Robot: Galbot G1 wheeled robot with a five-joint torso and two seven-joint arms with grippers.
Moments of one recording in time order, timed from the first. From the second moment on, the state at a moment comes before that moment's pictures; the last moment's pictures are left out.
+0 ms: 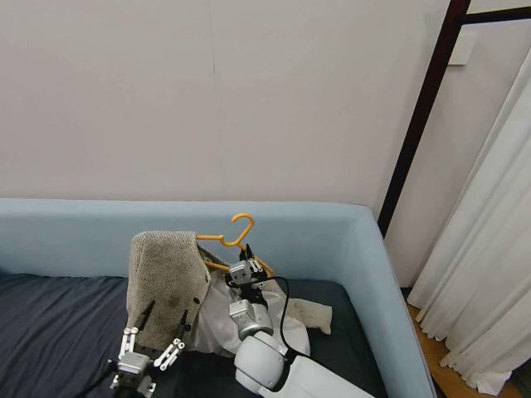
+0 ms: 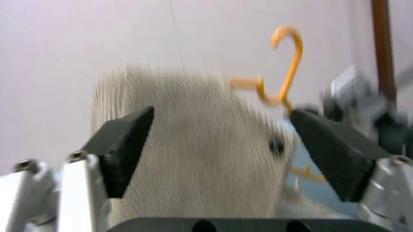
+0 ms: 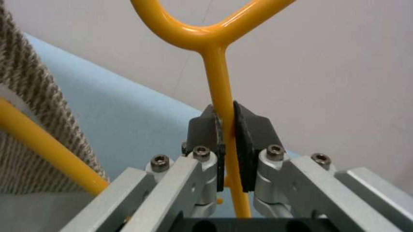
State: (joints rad) left arm 1.80 -1.07 -0.67 -2.25 -0.23 -0.41 -0.07; right arm -0.59 1.39 -0.57 1.56 0.07 -0.26 0.84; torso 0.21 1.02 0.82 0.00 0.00
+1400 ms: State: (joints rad) left arm 1.63 0.02 -0.94 -1.68 -1.08 -0.04 0.87; right arm -0.65 1.42 -0.49 1.53 -0.26 -0.20 0.77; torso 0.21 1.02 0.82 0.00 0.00
